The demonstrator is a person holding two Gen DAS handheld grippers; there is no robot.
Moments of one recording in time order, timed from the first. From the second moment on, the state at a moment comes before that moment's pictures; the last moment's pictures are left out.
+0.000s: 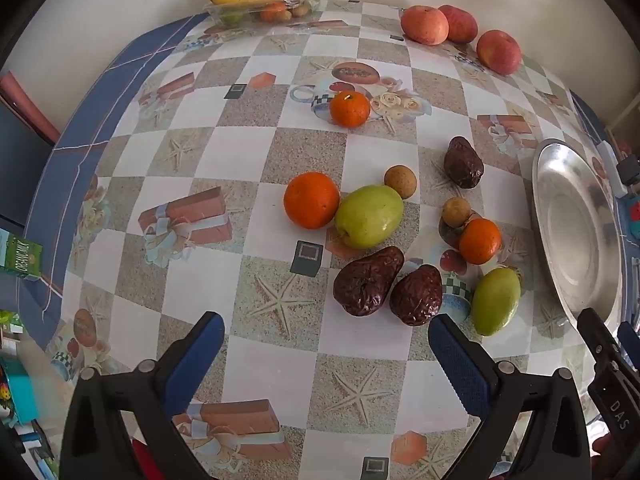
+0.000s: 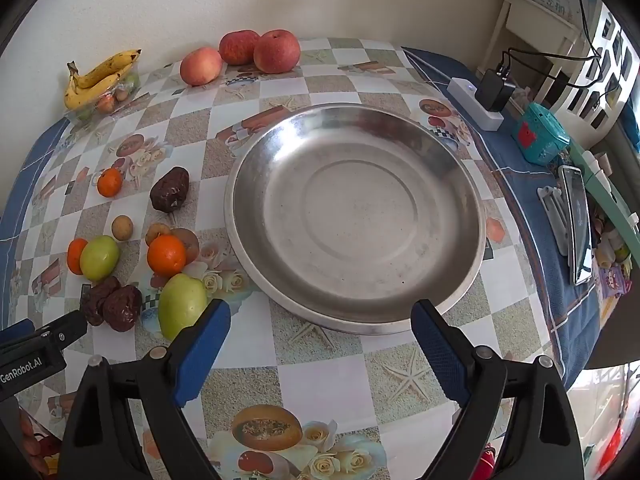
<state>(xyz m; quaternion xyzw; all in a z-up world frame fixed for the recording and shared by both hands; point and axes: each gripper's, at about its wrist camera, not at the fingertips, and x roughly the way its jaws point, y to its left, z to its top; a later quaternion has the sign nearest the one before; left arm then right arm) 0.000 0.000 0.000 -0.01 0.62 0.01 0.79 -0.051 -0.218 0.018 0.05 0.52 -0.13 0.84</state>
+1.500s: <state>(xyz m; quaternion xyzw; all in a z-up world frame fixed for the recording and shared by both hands) -0.003 0.006 0.001 -0.07 0.57 -0.02 0.82 -0.051 -0.220 0.013 0.05 0.53 -0.13 0.84</state>
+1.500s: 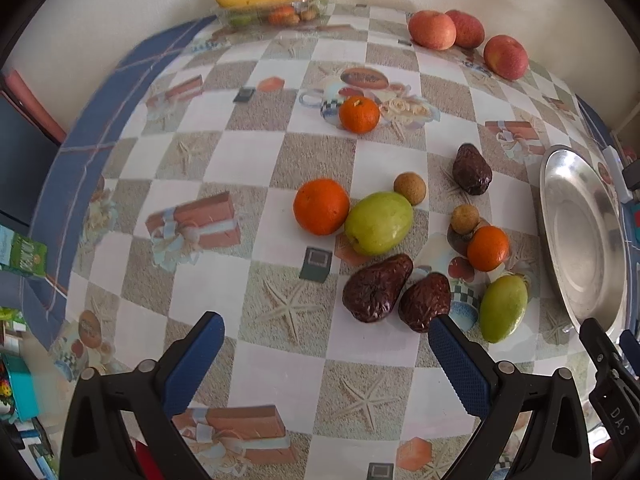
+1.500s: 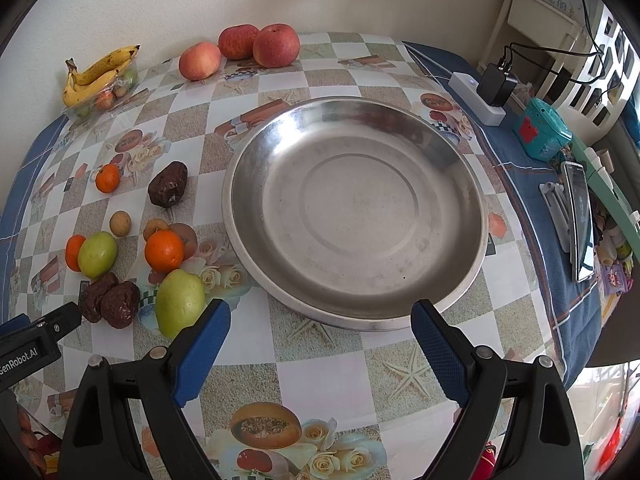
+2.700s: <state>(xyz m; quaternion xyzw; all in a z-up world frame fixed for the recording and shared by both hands) 0.030 0.039 -0.006 -0.13 0.59 0.00 0.80 -0.003 -0.153 0.005 0.09 0.54 -0.02 0.83</state>
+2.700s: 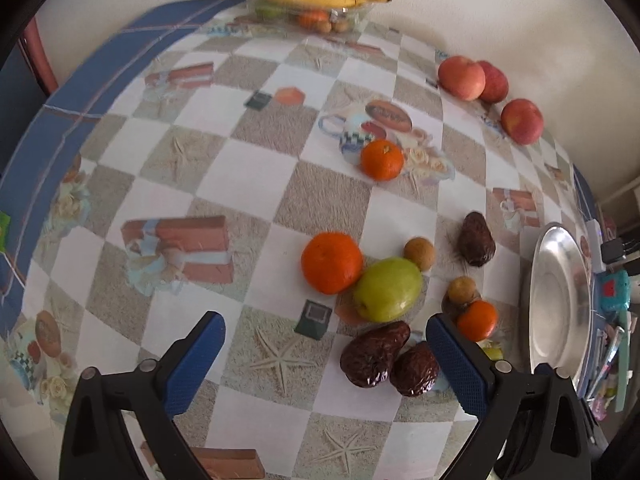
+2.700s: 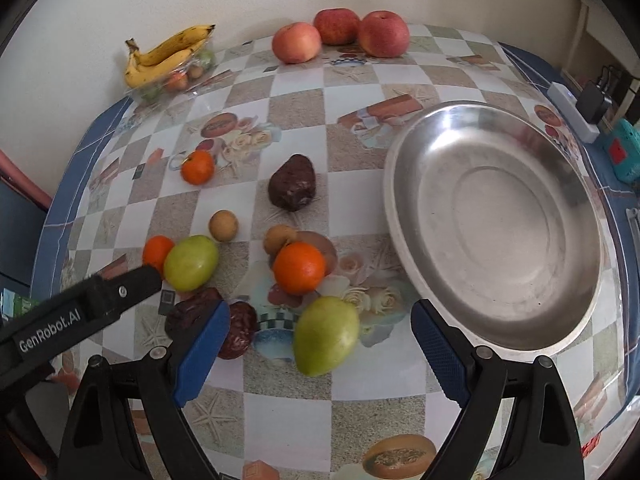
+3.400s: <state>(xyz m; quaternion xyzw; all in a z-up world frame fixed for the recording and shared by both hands) 0.028 0.025 -0.035 -0.17 0.64 -0.04 0.75 -0.006 -0.149 -0.025 0.09 0.59 -0.02 0.80</state>
